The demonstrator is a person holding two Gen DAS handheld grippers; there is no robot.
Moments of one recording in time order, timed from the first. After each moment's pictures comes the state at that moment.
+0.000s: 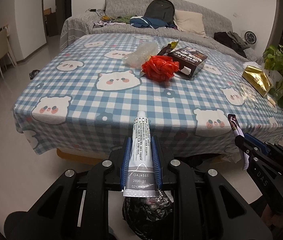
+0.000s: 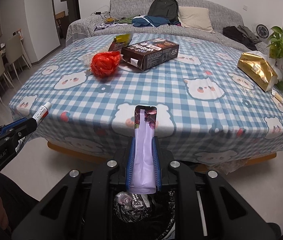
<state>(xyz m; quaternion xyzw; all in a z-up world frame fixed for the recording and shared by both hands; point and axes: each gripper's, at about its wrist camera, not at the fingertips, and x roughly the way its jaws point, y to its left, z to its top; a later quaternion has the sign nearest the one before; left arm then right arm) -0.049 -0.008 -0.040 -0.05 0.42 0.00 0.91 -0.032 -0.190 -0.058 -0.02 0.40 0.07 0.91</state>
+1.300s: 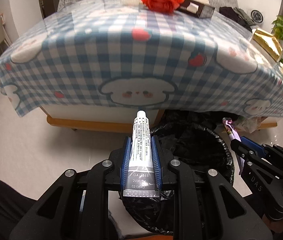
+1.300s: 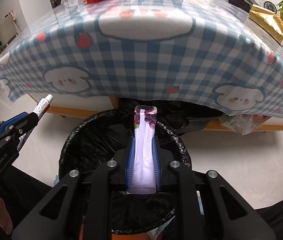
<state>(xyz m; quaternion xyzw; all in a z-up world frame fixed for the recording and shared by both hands) -0.064 -0.022 -0.156 -0.04 0.50 0.01 0.87 -0.049 -0.186 -0.179 -0.03 0.51 0.06 0.86</state>
